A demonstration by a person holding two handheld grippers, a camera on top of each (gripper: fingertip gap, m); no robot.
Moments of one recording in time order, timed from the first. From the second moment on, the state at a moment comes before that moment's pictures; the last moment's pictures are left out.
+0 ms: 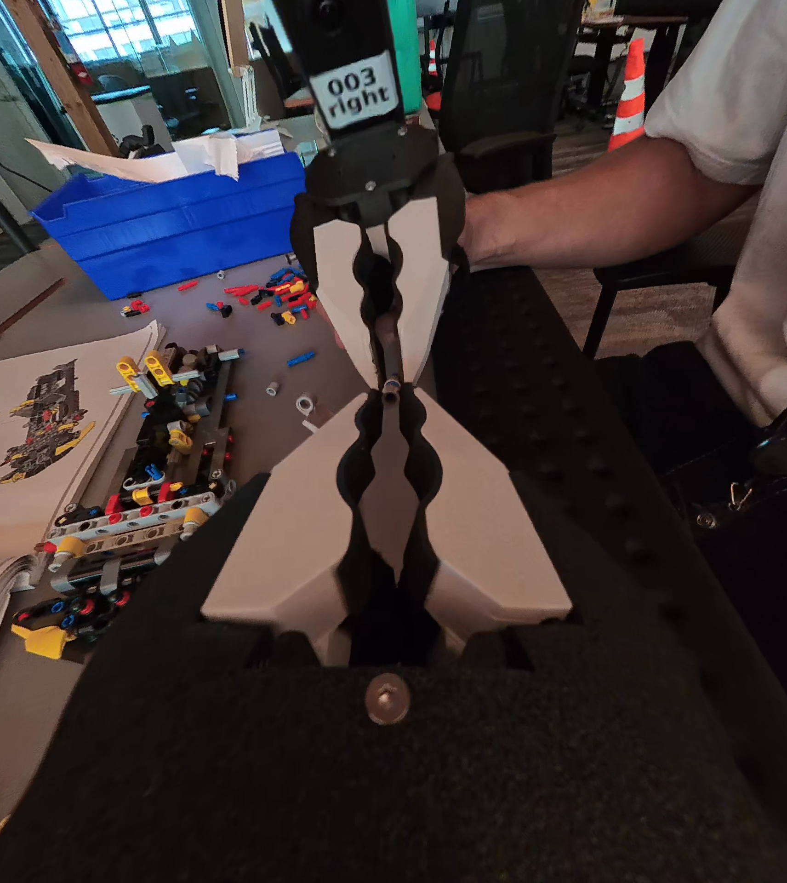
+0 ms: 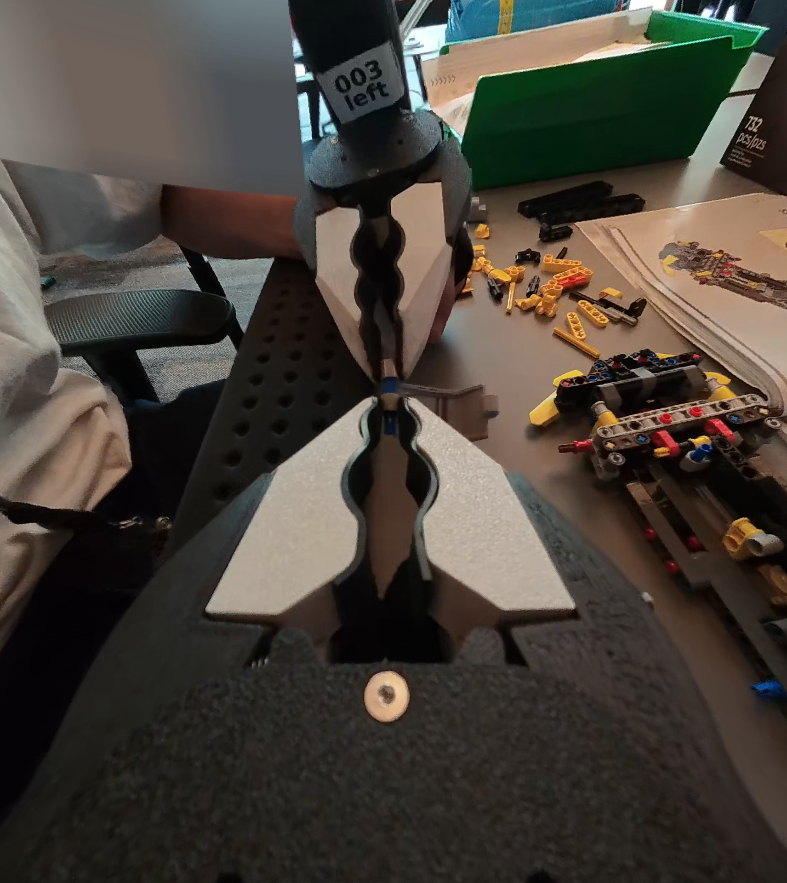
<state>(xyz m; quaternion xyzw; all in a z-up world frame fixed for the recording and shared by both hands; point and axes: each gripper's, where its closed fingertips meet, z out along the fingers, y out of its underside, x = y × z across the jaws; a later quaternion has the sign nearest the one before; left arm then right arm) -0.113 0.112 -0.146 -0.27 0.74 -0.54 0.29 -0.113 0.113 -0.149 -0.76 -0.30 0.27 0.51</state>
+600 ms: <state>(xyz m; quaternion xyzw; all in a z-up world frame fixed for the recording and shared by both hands) -0.108 0.109 -0.112 -0.27 0.67 -0.62 0.31 -0.112 0.113 -0.118 -0.72 -0.24 0.35 0.55</state>
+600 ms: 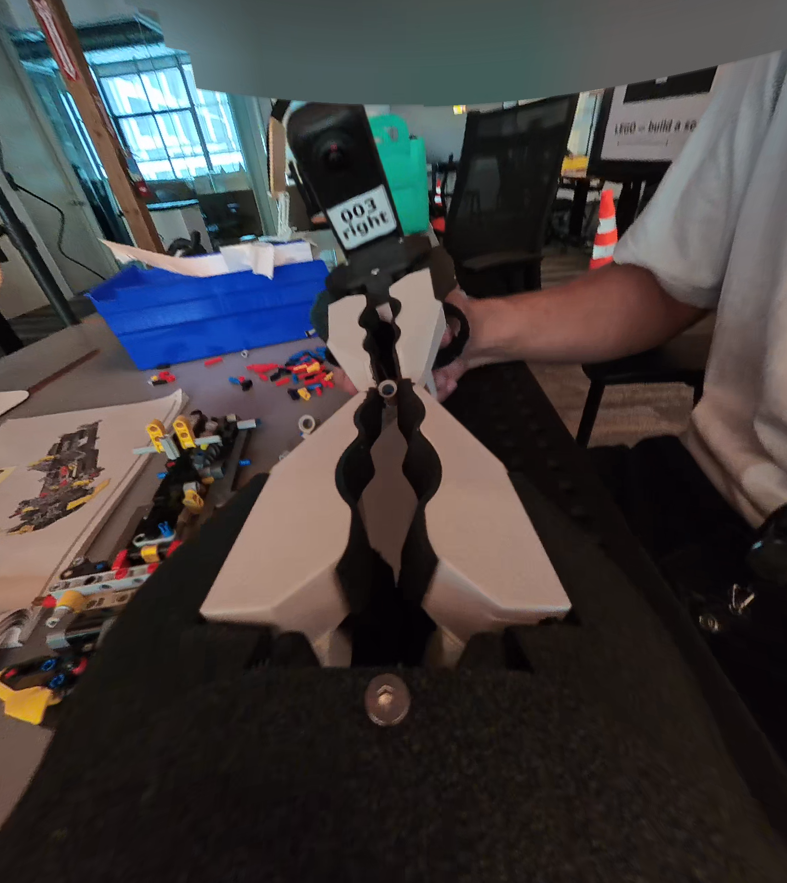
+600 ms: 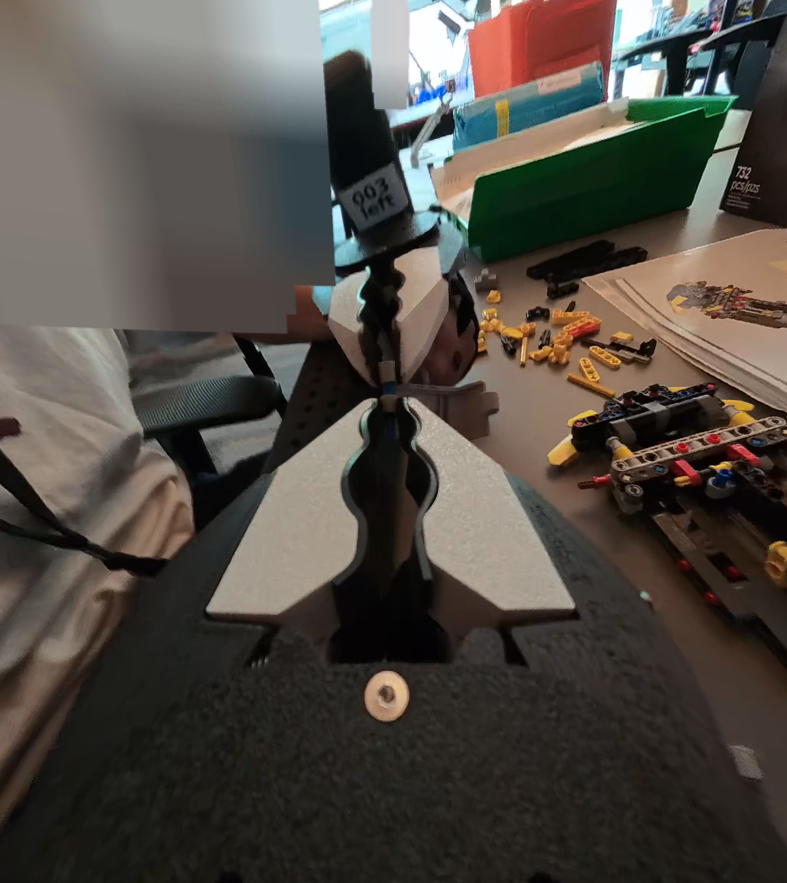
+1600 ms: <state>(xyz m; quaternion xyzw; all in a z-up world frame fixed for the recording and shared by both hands) -0.083 0.145 -0.087 -0.36 0.56 -0.68 0.30 -0.089 0.149 -0.093 -0.69 -0.06 0.40 0.60</state>
